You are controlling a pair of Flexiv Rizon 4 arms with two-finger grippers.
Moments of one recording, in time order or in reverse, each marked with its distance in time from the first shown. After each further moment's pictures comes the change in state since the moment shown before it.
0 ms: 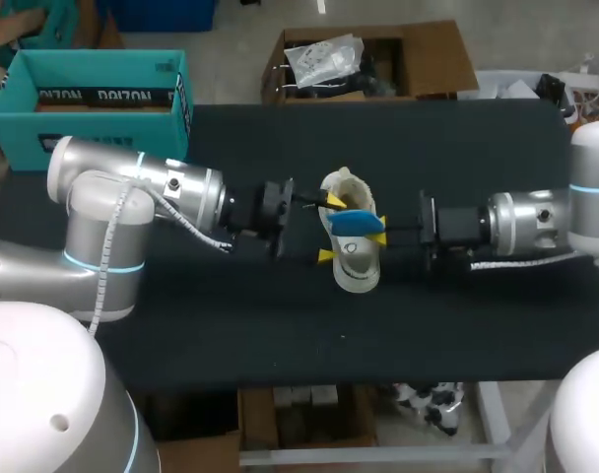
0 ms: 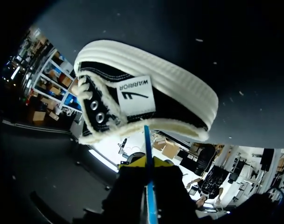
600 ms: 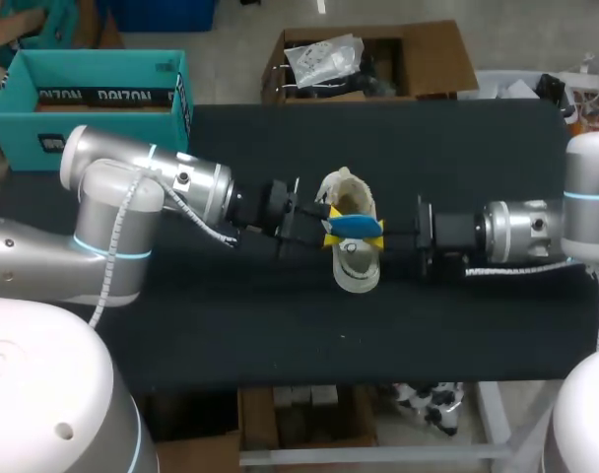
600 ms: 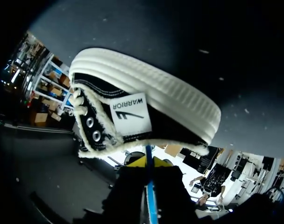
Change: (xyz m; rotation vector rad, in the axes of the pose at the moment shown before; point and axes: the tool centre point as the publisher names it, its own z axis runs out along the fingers) left arm -0.004 0.013 0.008 -0.012 0.047 0.023; right arm -0.002 0.016 0.003 0.028 0.026 0.013
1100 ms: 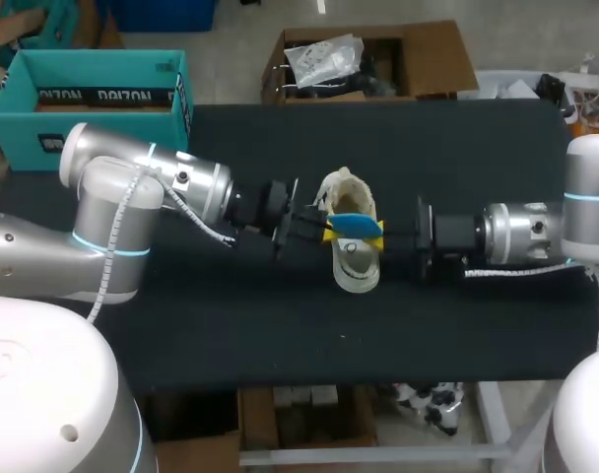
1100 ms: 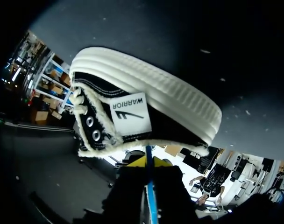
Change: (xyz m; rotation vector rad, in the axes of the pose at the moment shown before) left arm 0.001 0.005 -0.002 -0.009 0.008 0.011; right arm 0.000 -0.001 0.001 0.009 0.003 -0.012
